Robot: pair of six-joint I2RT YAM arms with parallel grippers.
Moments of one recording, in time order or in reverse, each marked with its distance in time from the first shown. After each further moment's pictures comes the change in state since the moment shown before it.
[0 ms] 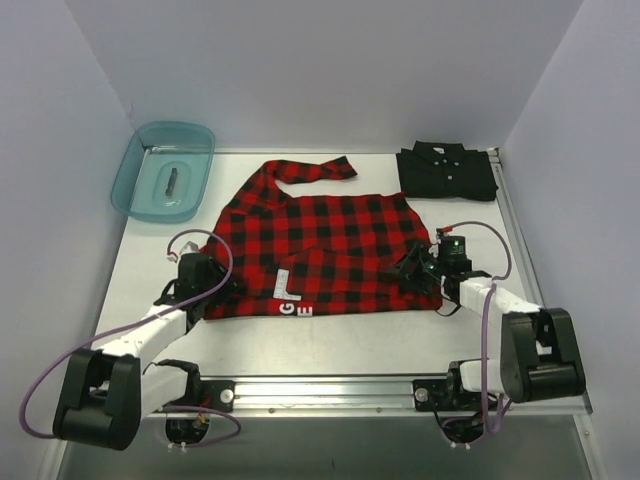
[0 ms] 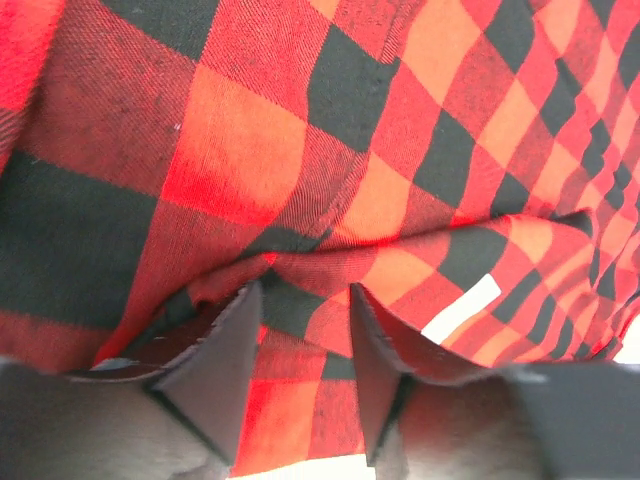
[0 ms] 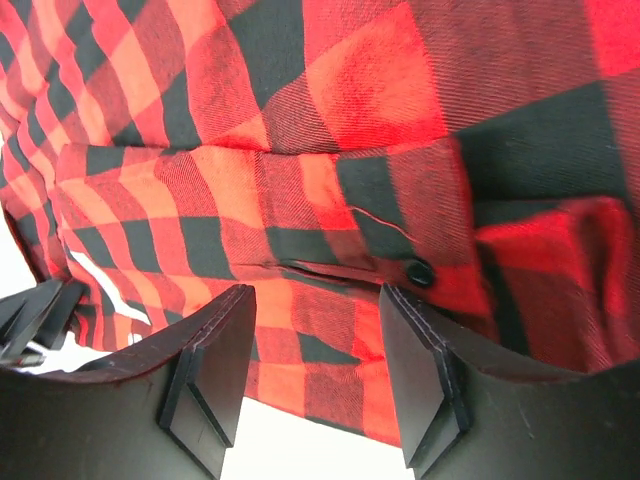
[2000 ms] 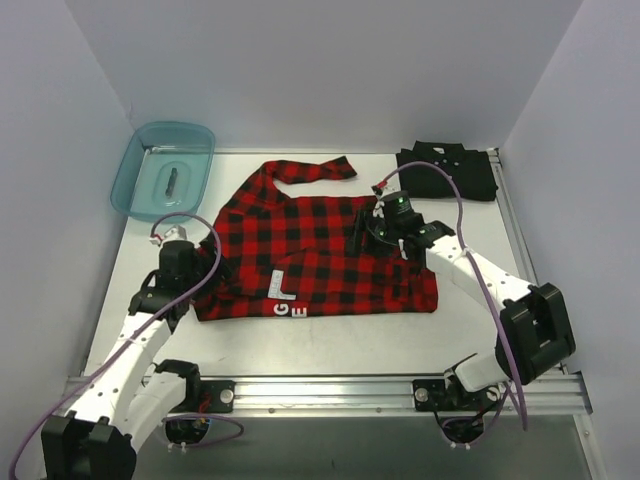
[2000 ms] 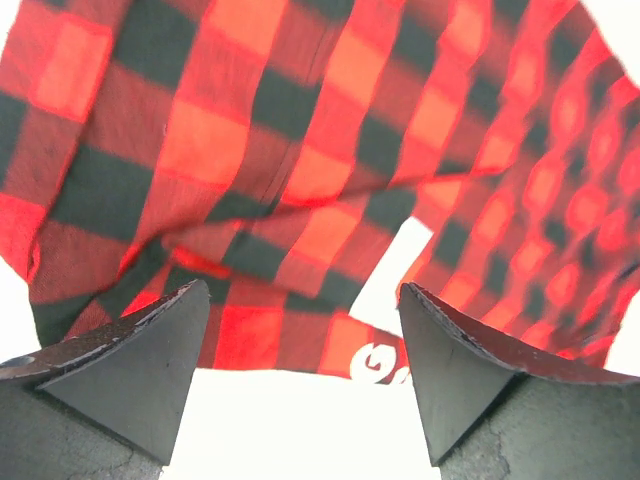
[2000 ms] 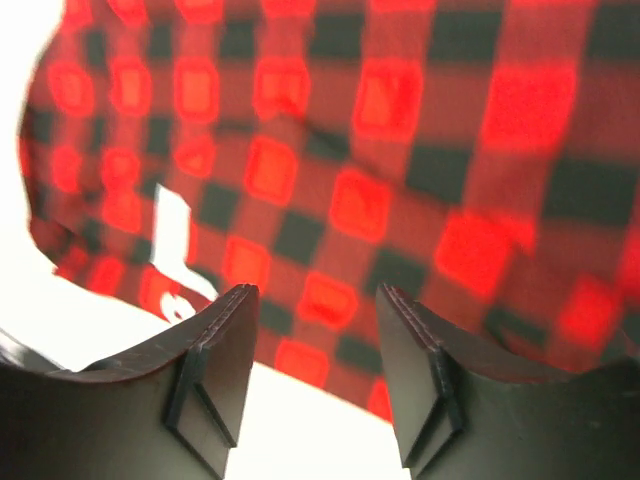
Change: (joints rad) left arm 0.014 -0.302 0.240 -0.475 -0.077 0.145; right arm 0.366 0.130 0.541 -0.307 0.192 -0.193
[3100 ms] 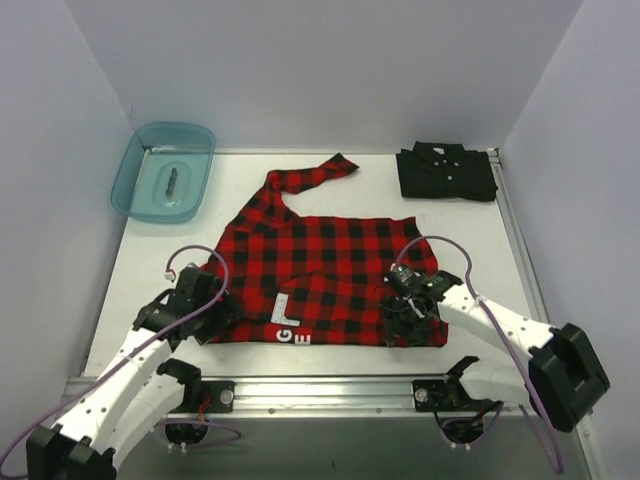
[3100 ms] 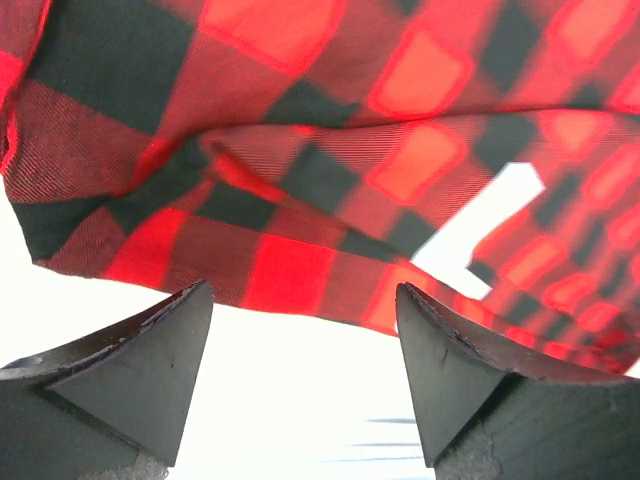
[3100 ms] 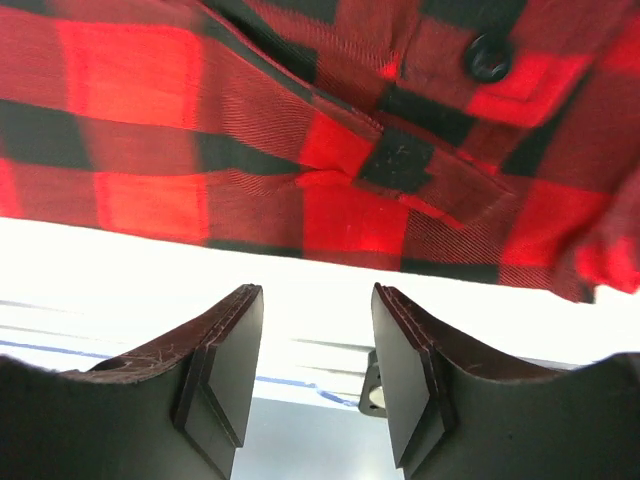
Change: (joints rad) left arm -0.204 -0.086 -0.100 -0.340 -0.001 -0.187; right arm 0.171 -0.276 -0.406 -0.544 0.132 0.084
